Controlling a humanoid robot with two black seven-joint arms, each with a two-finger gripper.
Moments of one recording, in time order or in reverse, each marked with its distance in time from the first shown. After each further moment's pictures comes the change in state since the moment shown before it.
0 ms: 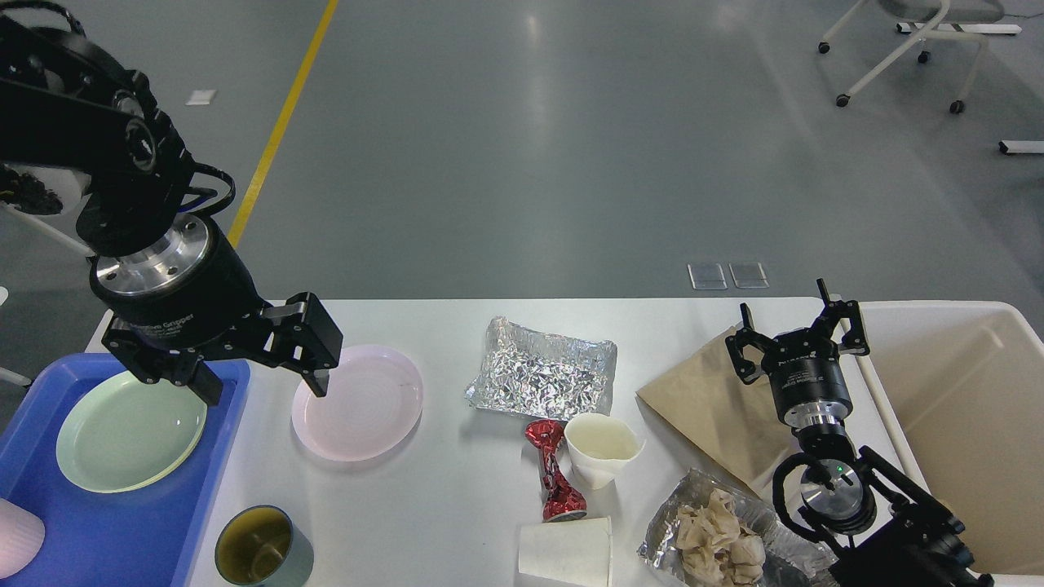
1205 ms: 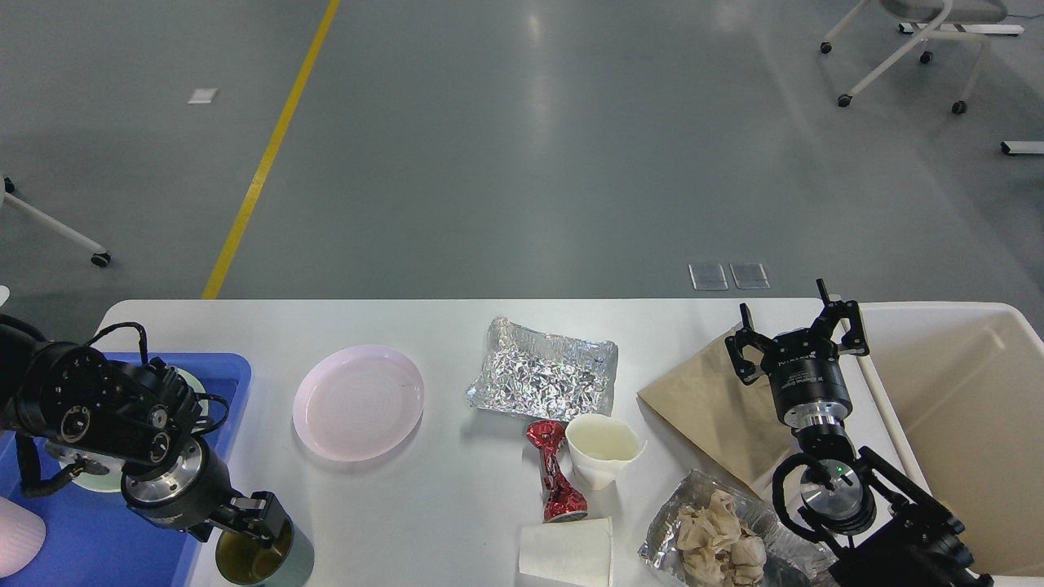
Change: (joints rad) left arm 0.866 0.154 -0.183 0.267 0.492 0.458 0.006; right arm 0.000 0.001 0.000 0.000 0.000 0.000 0.000
